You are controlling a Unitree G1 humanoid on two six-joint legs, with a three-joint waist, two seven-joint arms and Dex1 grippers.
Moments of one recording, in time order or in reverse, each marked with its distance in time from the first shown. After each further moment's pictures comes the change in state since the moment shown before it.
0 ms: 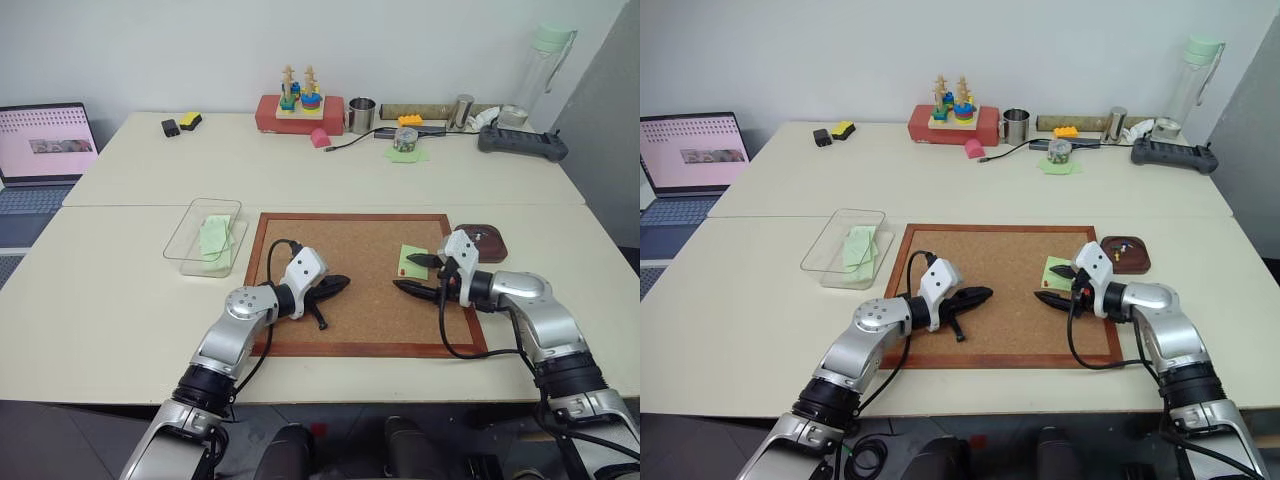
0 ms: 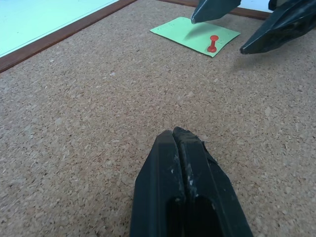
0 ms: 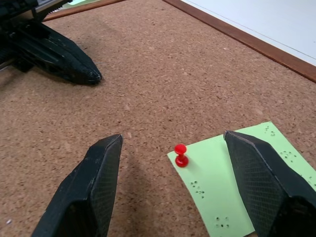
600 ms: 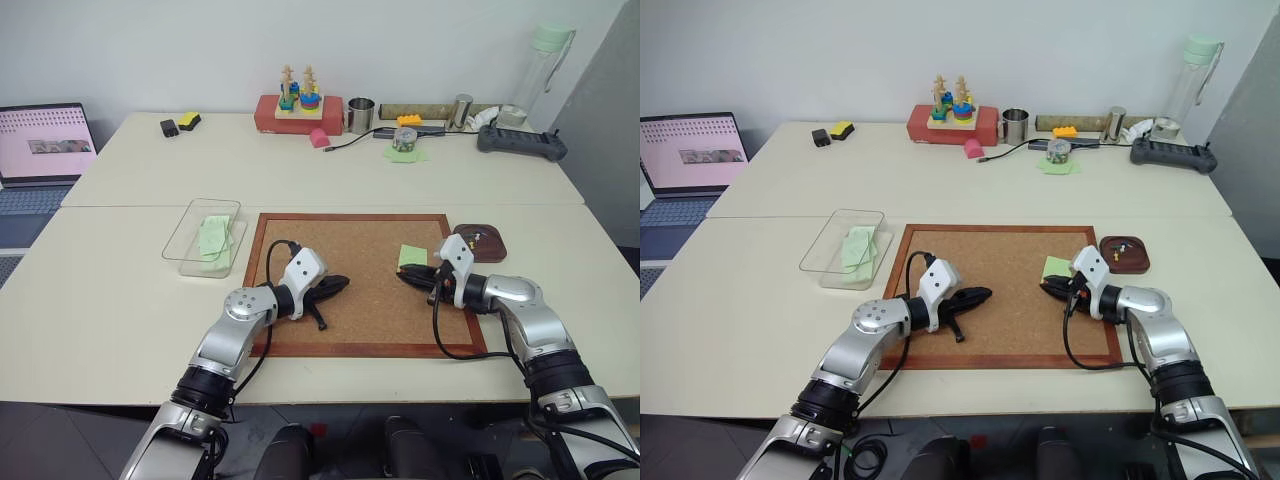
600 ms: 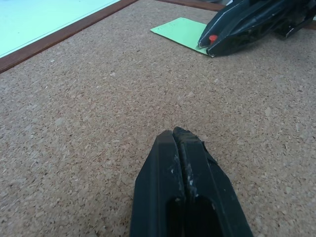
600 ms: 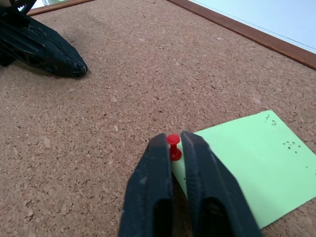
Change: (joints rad) left arm 0.008 0.001 0.003 -0.009 0.000 0.001 0.002; right arm -0.007 0.037 -0.001 0.100 -0.013 -0.087 -0.007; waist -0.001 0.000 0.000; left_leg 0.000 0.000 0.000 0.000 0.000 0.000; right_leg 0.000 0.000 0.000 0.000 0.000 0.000
